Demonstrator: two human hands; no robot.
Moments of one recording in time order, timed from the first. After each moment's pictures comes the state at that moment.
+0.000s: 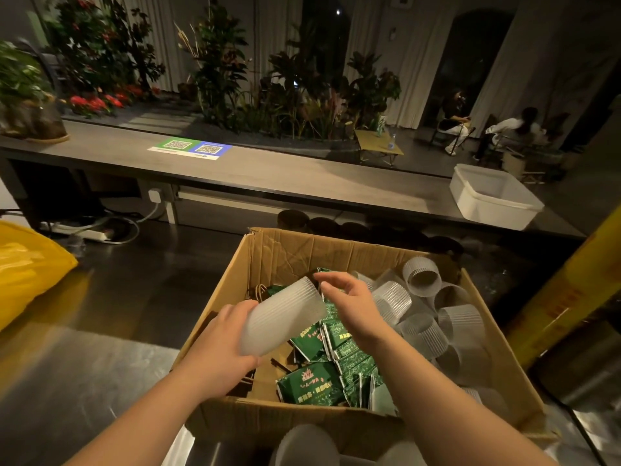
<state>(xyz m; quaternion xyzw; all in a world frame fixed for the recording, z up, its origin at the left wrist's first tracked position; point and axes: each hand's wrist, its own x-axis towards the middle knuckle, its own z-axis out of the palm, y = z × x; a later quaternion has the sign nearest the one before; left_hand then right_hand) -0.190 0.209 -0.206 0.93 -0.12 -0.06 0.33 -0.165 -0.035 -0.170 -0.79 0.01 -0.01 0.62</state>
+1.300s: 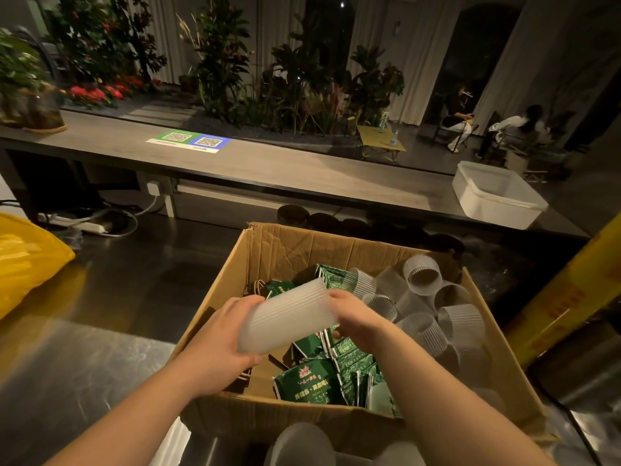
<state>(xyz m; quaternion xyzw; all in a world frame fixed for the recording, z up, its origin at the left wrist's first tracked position) -0.187 0.211 -0.210 0.92 -0.16 -0.07 0.36 -0.151 -0.049 -0.188 -0.78 0.07 0.20 0.59</state>
